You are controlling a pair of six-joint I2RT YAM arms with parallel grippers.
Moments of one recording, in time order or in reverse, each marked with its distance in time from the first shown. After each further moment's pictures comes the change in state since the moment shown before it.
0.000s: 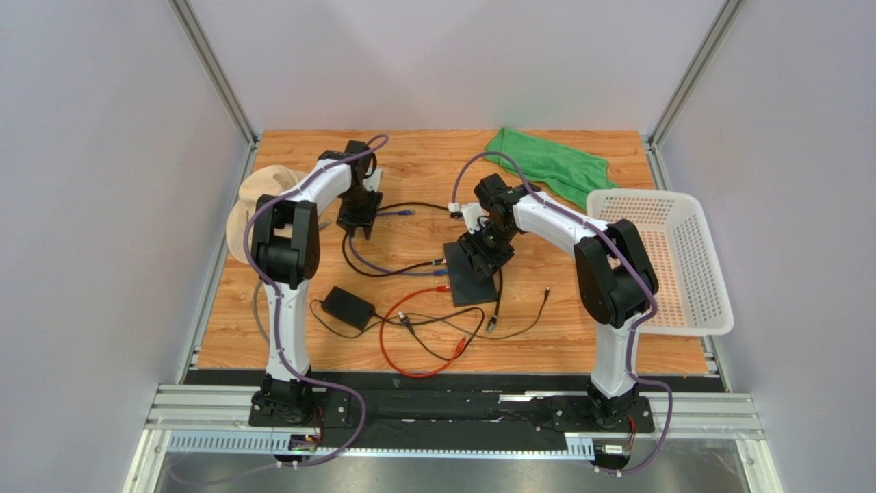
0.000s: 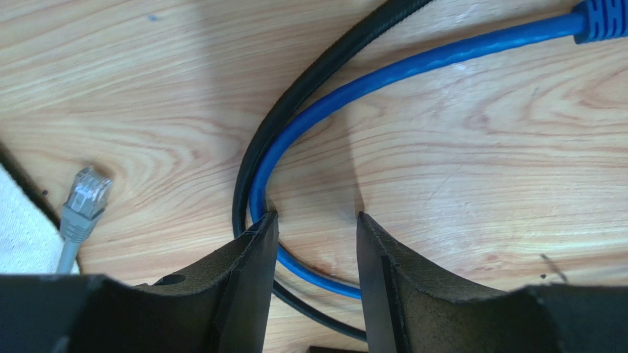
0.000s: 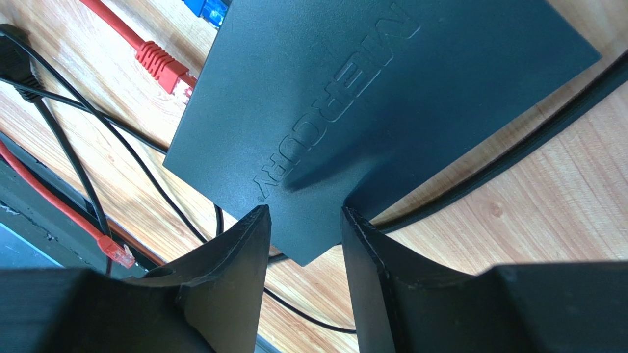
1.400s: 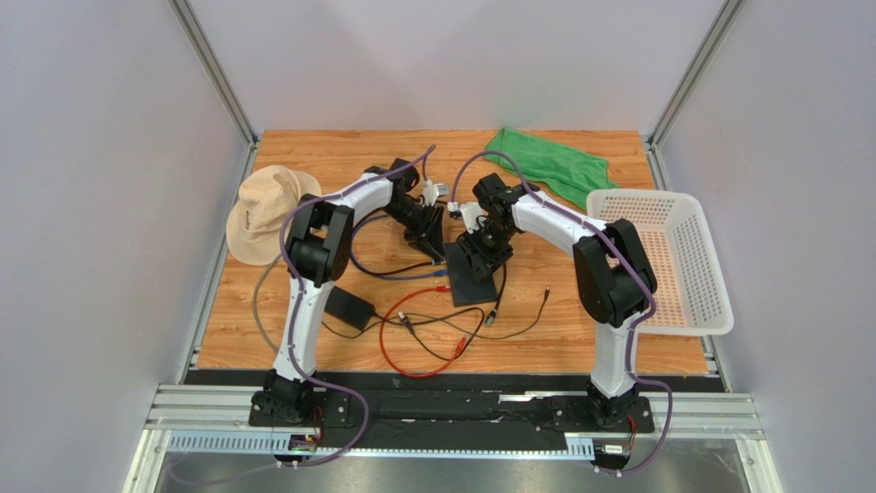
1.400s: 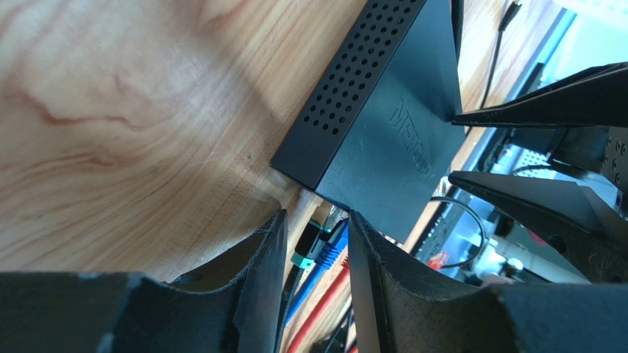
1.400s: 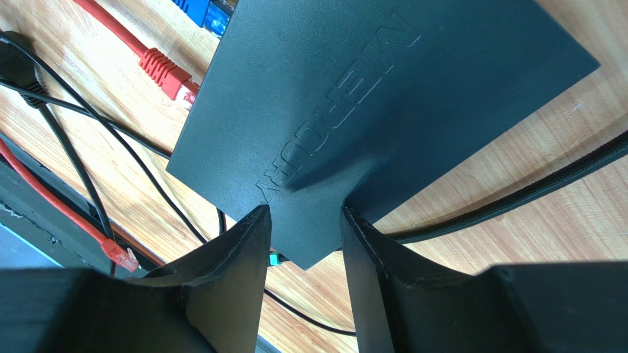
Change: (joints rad) left arm -0.176 0.138 0.041 0.079 0.851 0.006; right arm 0.004 0.008 0.011 0.001 0.000 0.013
